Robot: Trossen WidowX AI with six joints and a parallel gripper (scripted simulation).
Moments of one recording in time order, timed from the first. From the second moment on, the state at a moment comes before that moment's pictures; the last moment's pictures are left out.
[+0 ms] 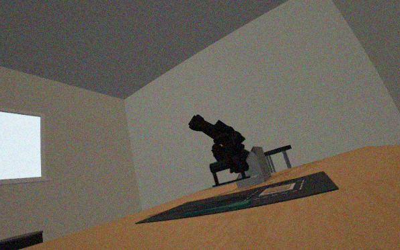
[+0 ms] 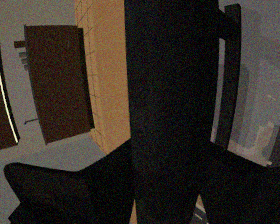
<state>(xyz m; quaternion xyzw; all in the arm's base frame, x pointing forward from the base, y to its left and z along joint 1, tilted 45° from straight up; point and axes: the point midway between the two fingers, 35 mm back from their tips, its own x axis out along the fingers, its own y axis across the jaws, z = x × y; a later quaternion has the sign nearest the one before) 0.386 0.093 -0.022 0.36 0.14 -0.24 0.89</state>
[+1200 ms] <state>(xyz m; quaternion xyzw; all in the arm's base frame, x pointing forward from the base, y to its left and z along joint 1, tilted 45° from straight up) 0.387 0.071 0.044 0.36 0.13 -0.24 0.89</state>
